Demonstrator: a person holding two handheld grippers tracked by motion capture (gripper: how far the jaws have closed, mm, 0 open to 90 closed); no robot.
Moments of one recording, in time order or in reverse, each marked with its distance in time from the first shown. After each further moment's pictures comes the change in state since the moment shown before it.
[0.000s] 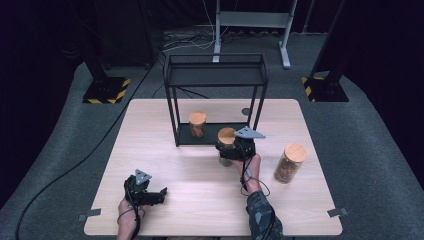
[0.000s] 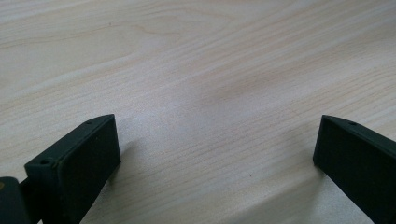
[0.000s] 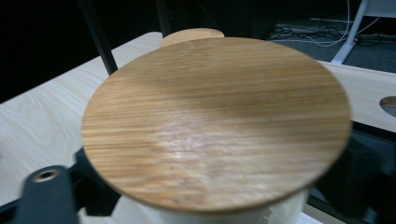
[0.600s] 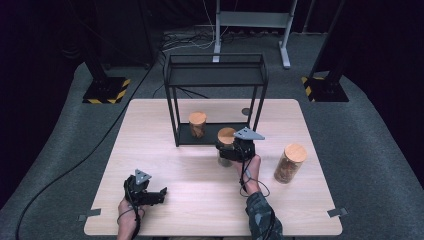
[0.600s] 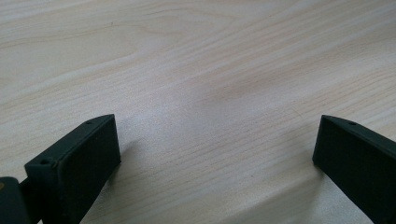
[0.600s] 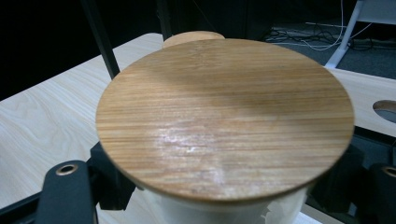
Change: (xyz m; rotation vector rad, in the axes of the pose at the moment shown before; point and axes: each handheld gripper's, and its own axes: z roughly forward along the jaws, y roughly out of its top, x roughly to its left) left arm 0.001 0.000 0.000 0.003 0.002 0.000; right arm 0.007 0.002 -0.003 -0.004 -0.019 -0.024
